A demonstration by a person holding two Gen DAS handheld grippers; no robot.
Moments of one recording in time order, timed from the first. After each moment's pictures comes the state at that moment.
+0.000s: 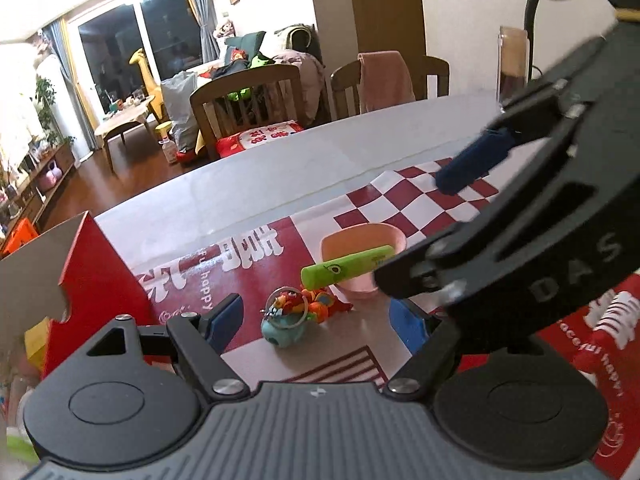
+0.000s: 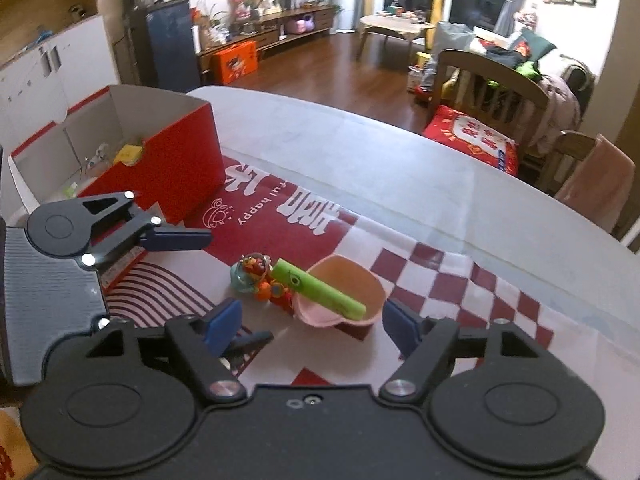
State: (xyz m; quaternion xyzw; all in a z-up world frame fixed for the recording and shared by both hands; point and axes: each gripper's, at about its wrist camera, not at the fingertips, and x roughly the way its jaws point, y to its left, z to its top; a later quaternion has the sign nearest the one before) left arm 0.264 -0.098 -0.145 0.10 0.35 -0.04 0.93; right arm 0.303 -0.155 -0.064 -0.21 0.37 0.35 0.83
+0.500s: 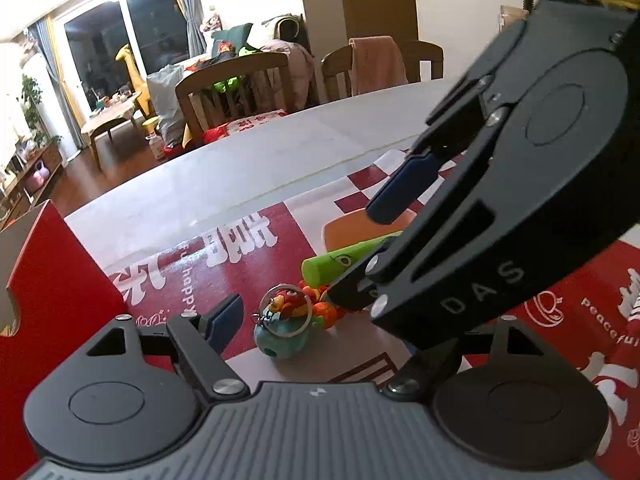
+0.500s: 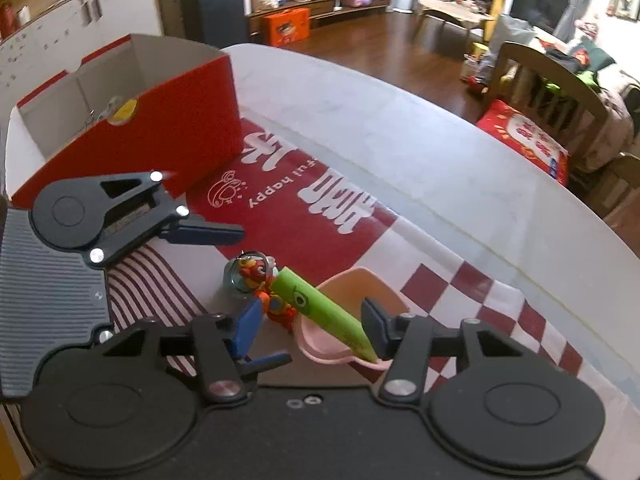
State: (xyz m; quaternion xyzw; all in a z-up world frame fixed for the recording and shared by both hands) left arm 0.290 -0.090 -0.173 0.11 0.36 -0.06 0.92; right arm 0.340 -0.126 -0.093 -0.26 0.40 0.41 0.78
